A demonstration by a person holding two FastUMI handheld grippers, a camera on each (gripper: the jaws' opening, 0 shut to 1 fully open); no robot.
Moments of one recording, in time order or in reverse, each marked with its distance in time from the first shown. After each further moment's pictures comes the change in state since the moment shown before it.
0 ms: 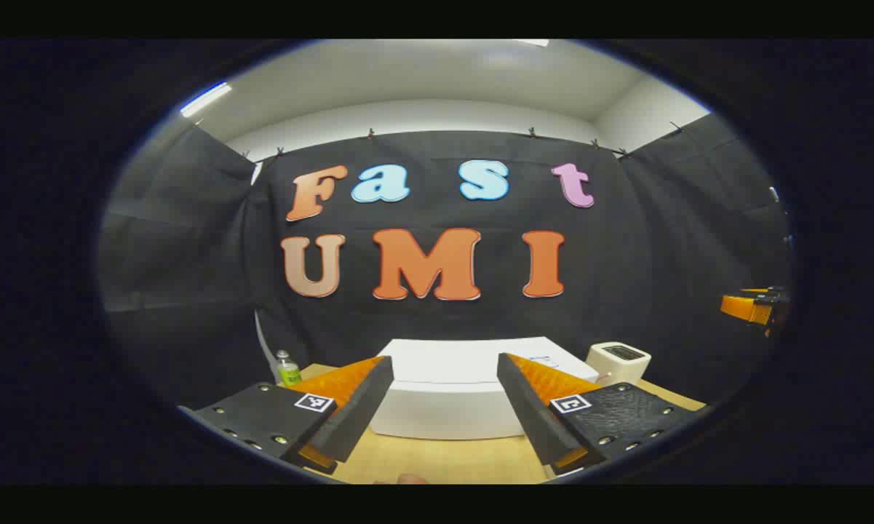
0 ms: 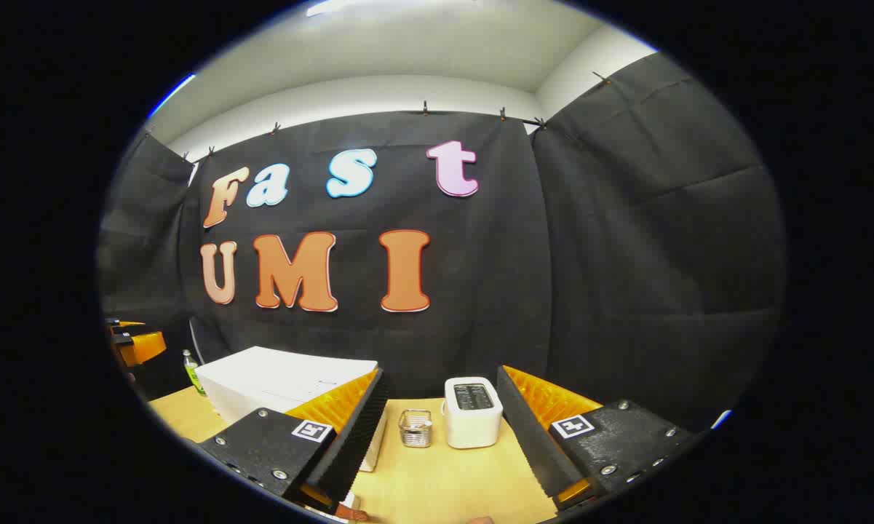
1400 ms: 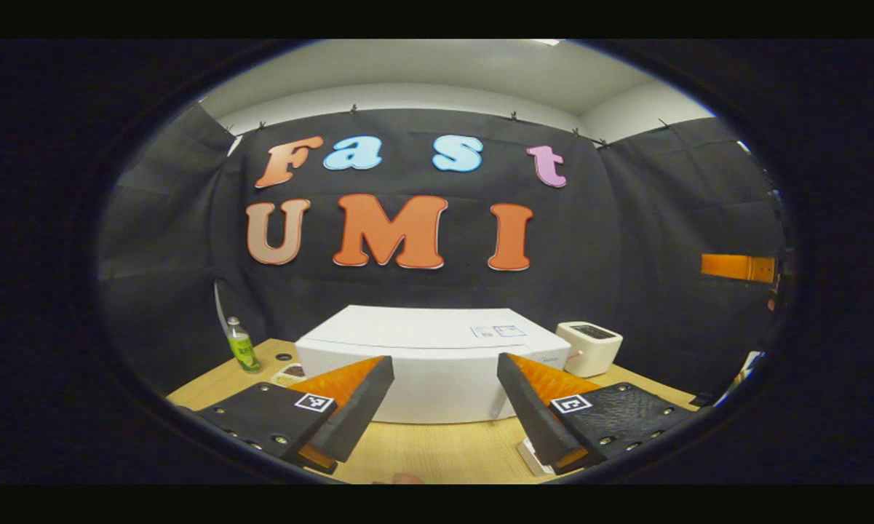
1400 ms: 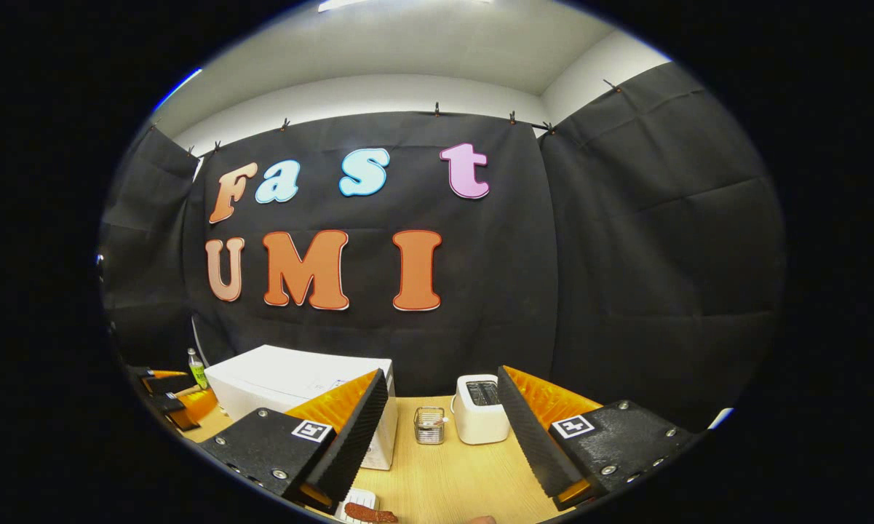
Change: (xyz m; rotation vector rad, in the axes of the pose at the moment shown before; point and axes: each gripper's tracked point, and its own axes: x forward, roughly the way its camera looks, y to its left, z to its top) left arm 0.022 -0.088 -0.100 -0.045 0.120 -0.187; right arm -0.013 0.021 0.004 -0.009 0.015 -0.020
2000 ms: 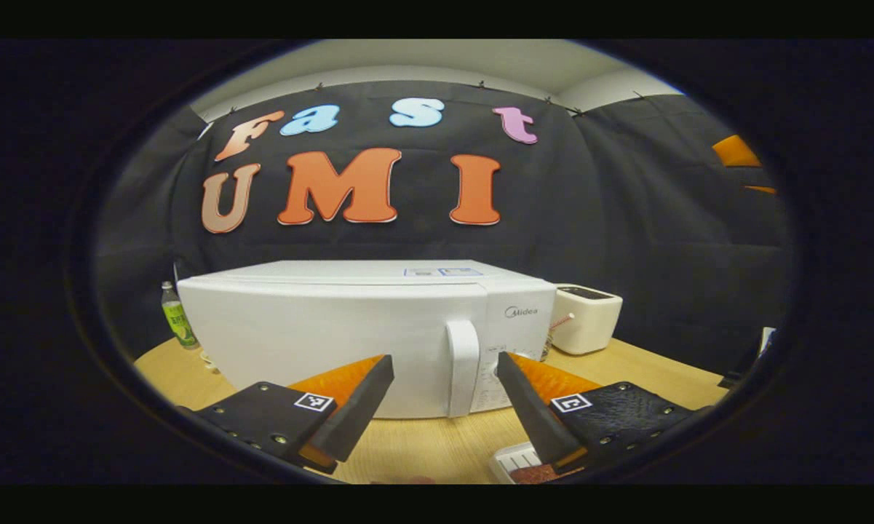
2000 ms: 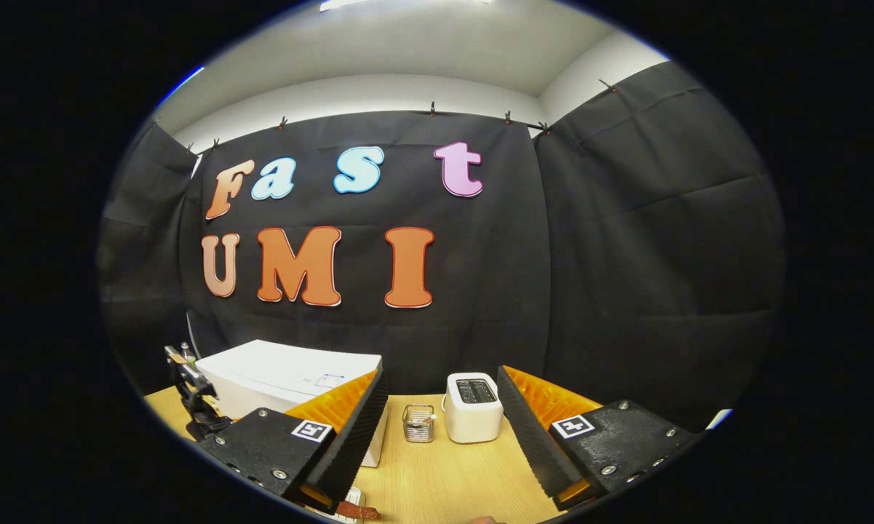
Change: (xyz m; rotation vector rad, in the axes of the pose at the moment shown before) left arm 0.097 -0.070 -0.127 0.031 0.090 -0.056; right arm -0.001 -0.021 -0.012 -0.010 -0.006 -0.019
